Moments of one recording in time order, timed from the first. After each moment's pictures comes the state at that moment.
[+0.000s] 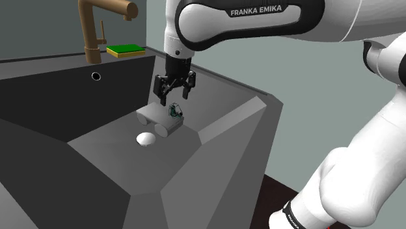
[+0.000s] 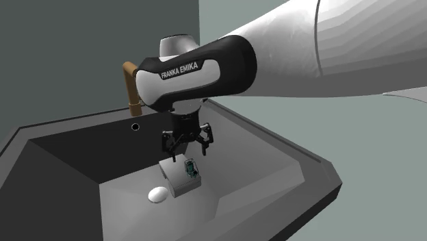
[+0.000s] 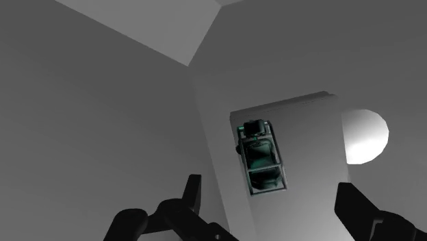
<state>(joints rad) 0.11 -0.01 0.29 -1.88 -0.04 1.87 0.39</state>
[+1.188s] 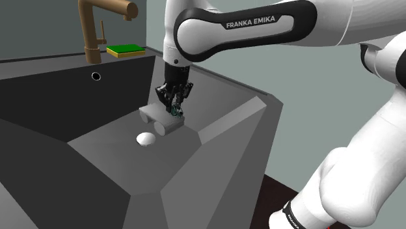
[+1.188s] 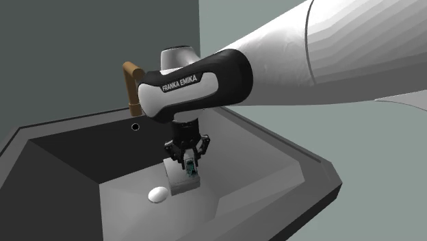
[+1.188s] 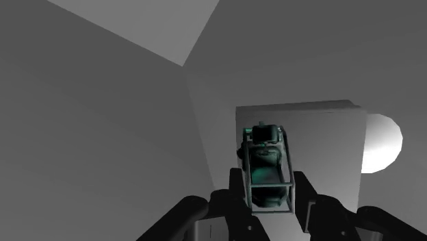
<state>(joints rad) 0.12 0.00 0.29 -1.93 -0.04 1.92 0.40</state>
